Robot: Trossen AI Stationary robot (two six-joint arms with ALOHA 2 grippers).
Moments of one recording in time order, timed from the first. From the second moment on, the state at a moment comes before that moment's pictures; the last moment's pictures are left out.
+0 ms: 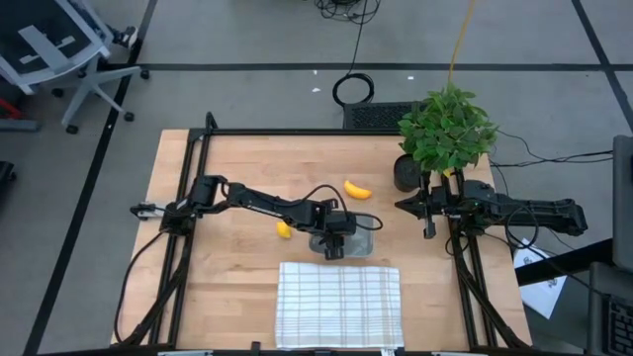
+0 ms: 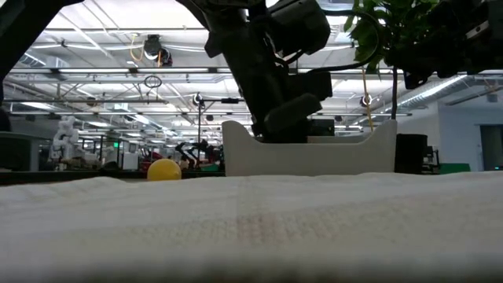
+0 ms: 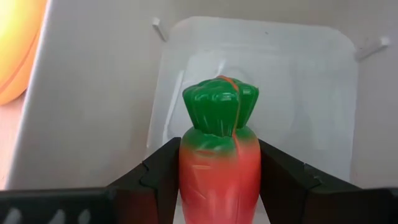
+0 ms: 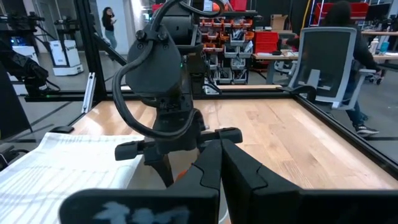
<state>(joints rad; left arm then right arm) -0.08 2.19 1.62 -0.49 -0.14 -0.09 -0.08 0.20 0.13 0.01 -0.08 0.02</state>
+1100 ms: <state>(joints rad) -0.08 2.19 1.69 -0.56 -0.11 0.00 -0.08 0.20 0.13 0.01 -0.08 0.02</state>
